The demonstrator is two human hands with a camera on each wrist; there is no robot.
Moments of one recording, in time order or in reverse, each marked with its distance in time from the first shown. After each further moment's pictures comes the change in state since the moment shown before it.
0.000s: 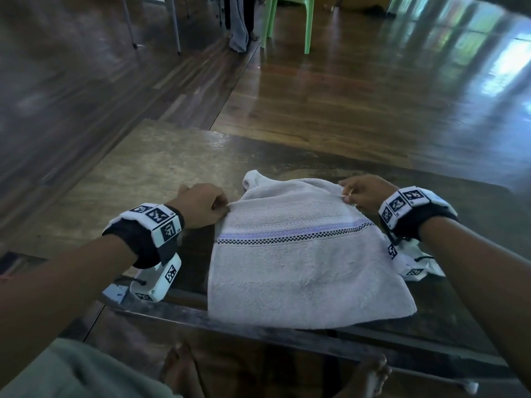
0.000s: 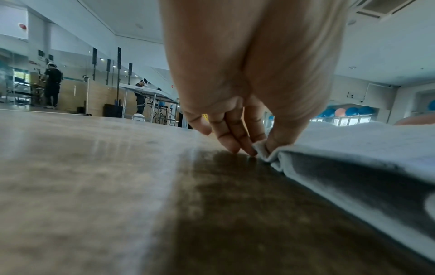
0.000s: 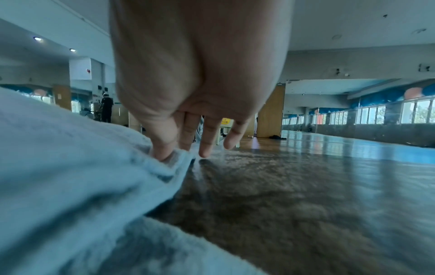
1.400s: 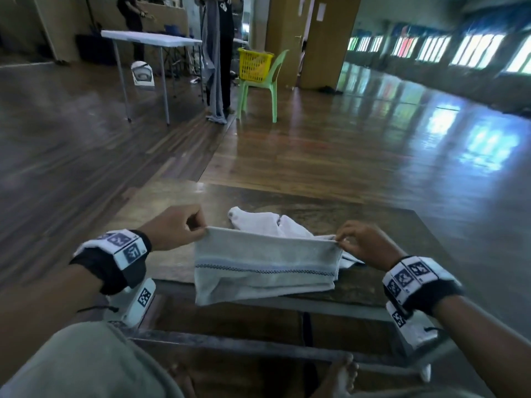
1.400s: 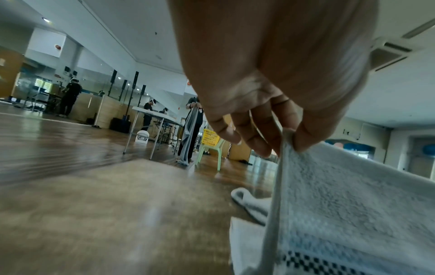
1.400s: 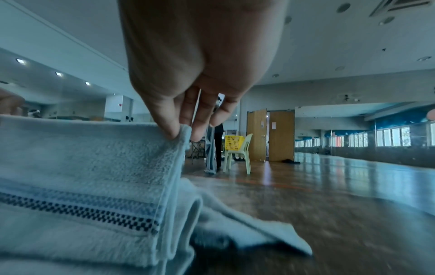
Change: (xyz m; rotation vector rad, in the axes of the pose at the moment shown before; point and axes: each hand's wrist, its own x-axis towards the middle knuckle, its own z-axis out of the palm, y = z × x) left_hand -0.141 0.043 -0.094 -0.252 0.183 0.199; right_hand -0.219 -0.034 -0.024 -0.019 0.458 -0.266
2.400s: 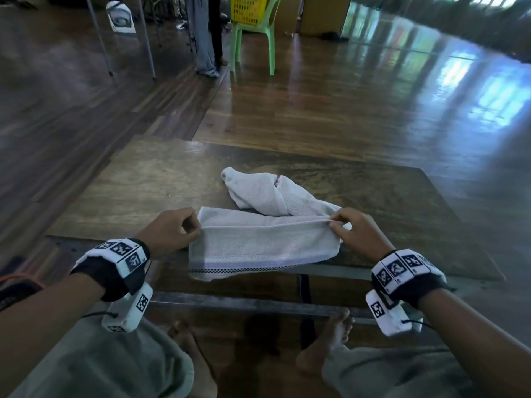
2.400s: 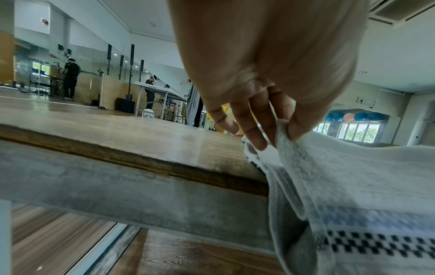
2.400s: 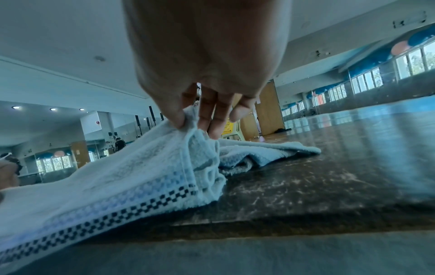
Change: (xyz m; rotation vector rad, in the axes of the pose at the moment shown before) left_hand -0.019 -0.044 0.083 -0.052 -0.071 -0.063; right_hand -0.029 0.006 0.068 0.271 0.025 0.323
